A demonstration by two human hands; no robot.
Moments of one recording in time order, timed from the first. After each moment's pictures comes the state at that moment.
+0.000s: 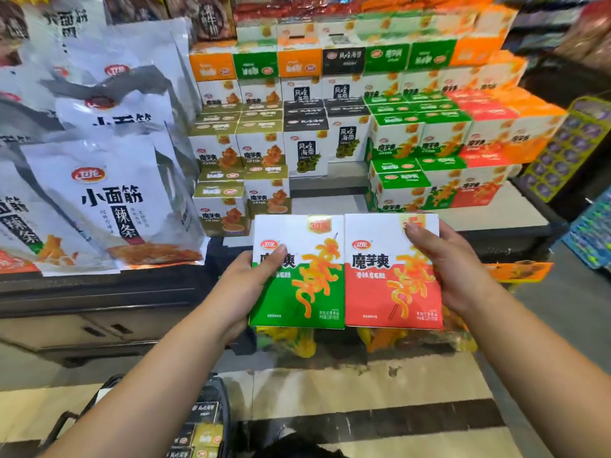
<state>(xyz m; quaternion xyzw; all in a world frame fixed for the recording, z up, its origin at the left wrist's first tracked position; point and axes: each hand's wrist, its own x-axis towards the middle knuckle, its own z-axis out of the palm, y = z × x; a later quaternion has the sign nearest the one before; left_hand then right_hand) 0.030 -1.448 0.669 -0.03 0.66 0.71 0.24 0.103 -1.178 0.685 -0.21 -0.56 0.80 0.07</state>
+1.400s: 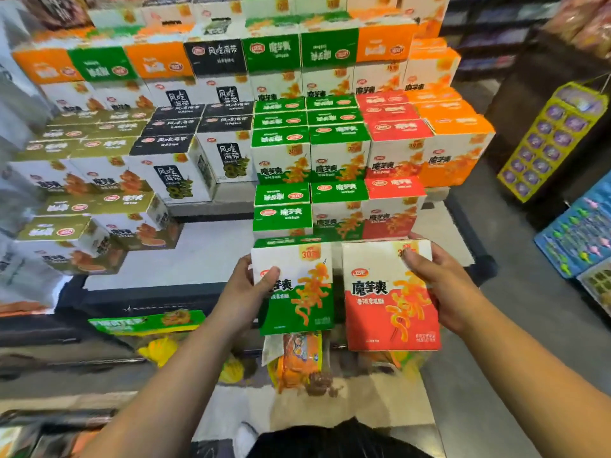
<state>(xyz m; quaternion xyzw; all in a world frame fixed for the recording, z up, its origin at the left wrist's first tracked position) -0.050 -1.123 0.595 -0.04 0.77 0.61 0.19 0.045 -0.841 0.633 -0.22 -0.54 0.81 0.00</state>
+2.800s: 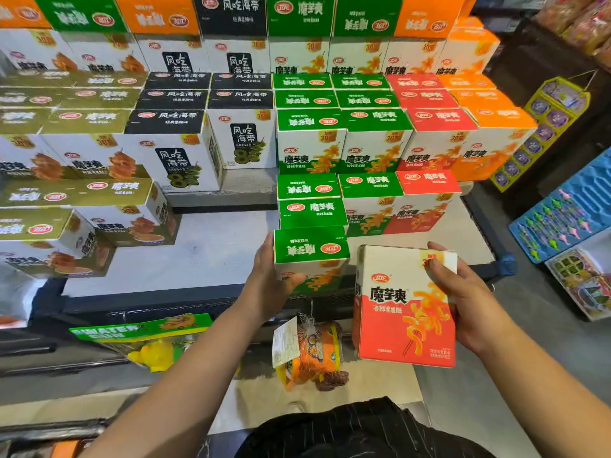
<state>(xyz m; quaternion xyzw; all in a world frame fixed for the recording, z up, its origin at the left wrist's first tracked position) -0.130 -1.150 0.529 0.15 0.84 0.50 0.15 0.020 -0.889 0.610 -0.28 -0.51 0.81 0.01</state>
